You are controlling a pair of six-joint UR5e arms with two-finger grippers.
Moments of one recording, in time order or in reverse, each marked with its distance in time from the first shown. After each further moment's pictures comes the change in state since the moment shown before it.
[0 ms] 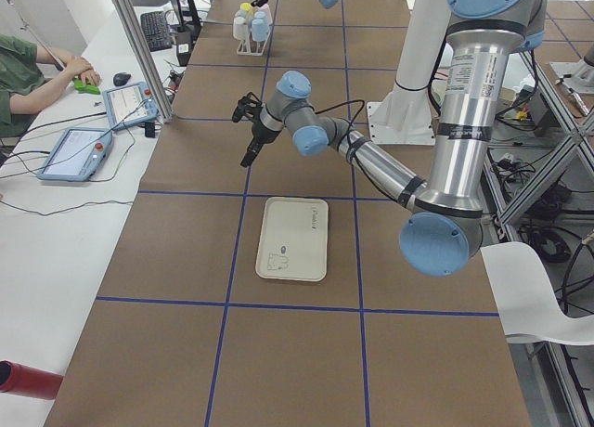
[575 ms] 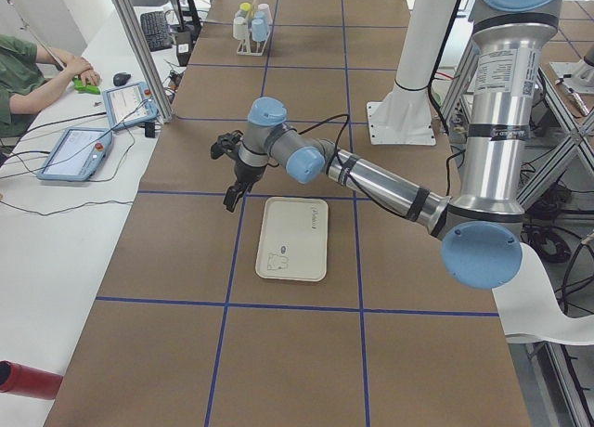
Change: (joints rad) left arm -0.328 0.063 0.140 0.199 -0.315 0.590; right arm 0.386 0.006 -0.058 -0.319 0.737 -0.512
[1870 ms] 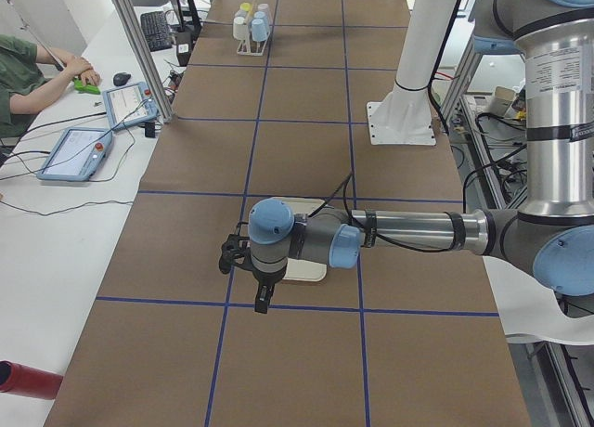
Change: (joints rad) left arm -0.242 0.171 0.160 -0.003 -0.202 0.080; right arm 0.098 -0.029 -0.077 -0.272 0.165 -0.250
